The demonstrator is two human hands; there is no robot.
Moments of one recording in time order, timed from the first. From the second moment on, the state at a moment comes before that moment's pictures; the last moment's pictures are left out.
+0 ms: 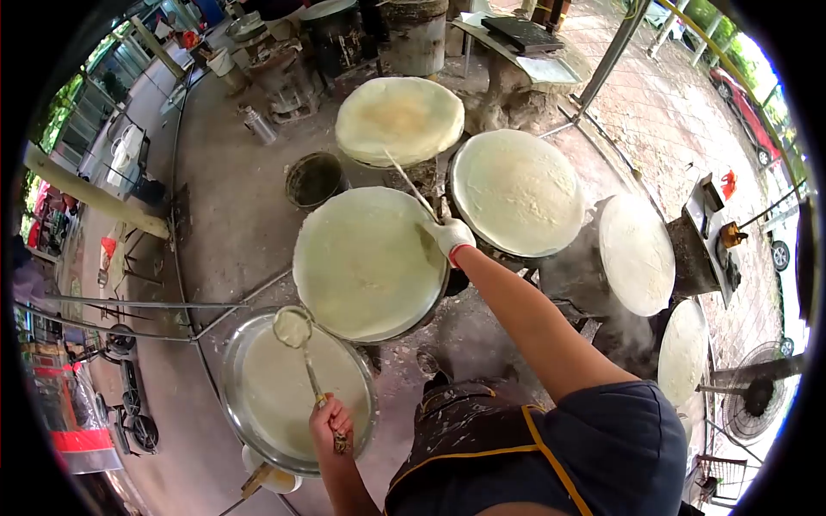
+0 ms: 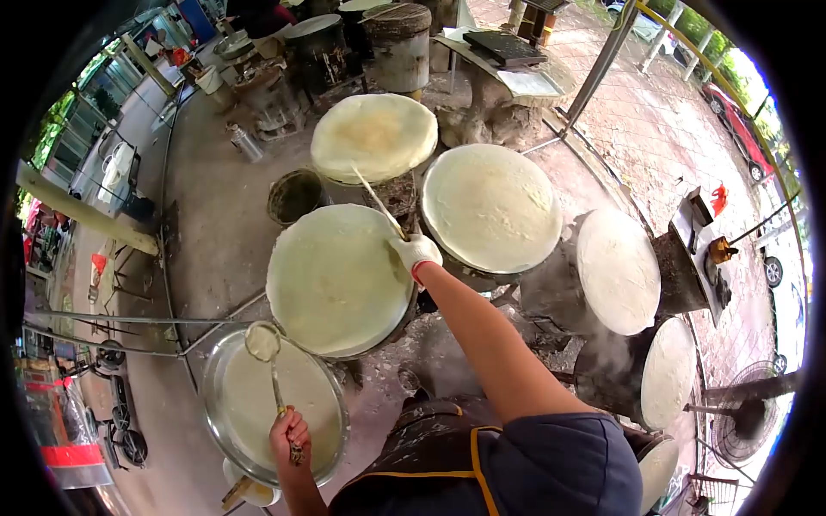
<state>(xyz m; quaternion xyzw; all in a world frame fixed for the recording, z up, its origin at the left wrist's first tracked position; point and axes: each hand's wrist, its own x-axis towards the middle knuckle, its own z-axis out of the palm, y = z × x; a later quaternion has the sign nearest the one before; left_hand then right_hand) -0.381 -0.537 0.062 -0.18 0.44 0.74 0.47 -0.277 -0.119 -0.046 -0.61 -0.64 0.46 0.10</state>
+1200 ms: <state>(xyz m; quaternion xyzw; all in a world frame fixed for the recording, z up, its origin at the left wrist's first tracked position) -0.193 -0.300 0.166 -0.04 0.66 0.62 0.42 0.046 0.118 -0.038 -0.77 -0.48 0.32 0.26</state>
